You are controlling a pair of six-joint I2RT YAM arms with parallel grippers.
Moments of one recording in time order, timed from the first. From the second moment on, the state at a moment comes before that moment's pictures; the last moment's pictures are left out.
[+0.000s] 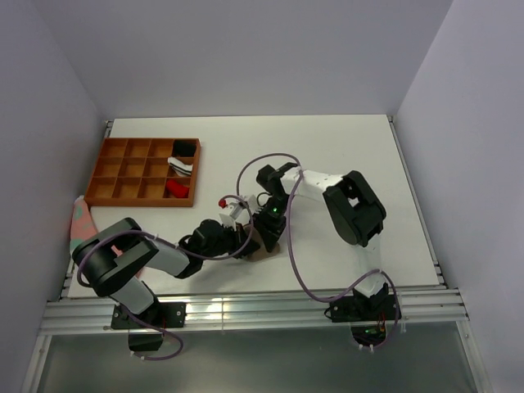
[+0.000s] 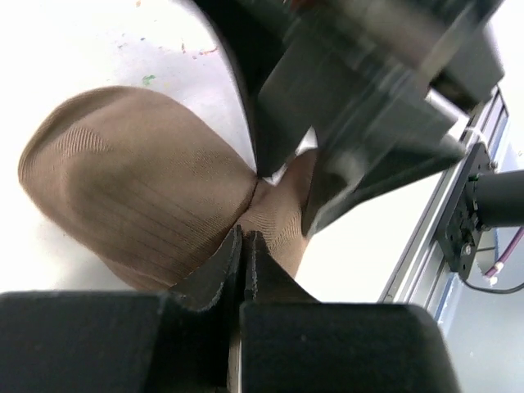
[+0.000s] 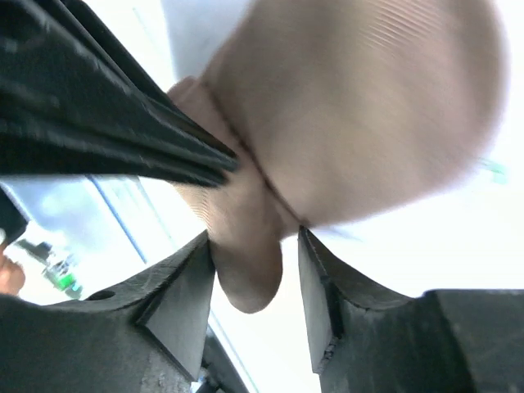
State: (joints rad) left arm -0.85 1.58 0.31 0.87 0.21 -0.66; right arm 0.66 2.04 1.39 -1.03 -0.64 -0.46
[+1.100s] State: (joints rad) left arm -0.85 1.71 0.27 1.09 0.20 -0.81; right arm 0.89 1.18 0.58 -0.34 -0.28 -0.69
